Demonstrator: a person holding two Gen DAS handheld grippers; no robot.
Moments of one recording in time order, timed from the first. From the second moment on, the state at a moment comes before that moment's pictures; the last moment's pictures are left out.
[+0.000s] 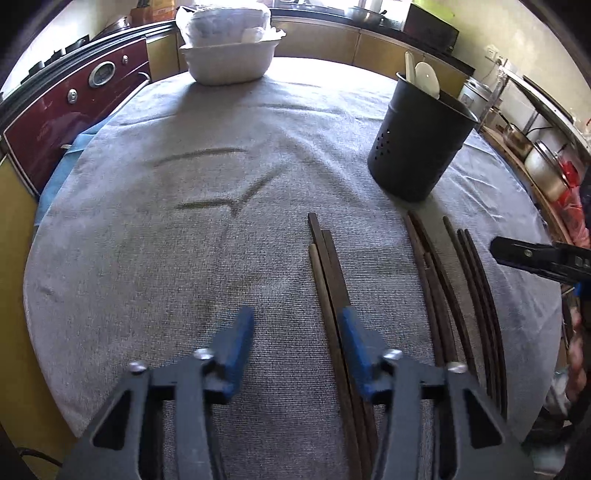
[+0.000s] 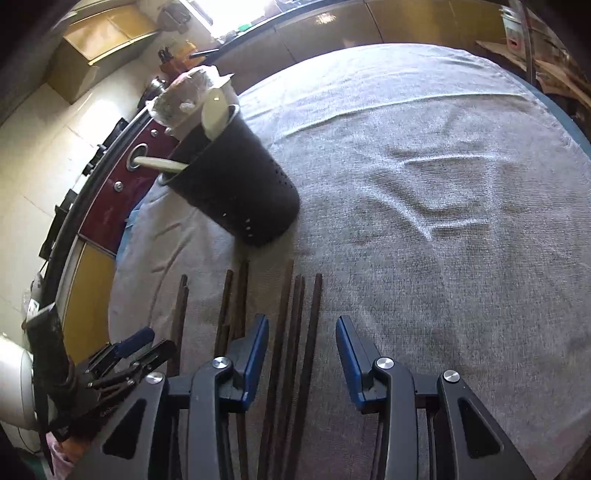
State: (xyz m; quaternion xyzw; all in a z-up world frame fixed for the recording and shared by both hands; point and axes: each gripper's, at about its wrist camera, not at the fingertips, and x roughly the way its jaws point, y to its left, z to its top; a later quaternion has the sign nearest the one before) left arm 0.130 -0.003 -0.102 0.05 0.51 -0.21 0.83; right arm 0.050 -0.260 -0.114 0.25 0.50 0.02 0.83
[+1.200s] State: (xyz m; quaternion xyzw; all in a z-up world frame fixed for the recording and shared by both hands) left arm 0.144 0.007 -0.100 0.06 0.53 -0.22 0.82; right arm 0.095 -0.239 -0.116 0.19 0.55 -0.02 0.81
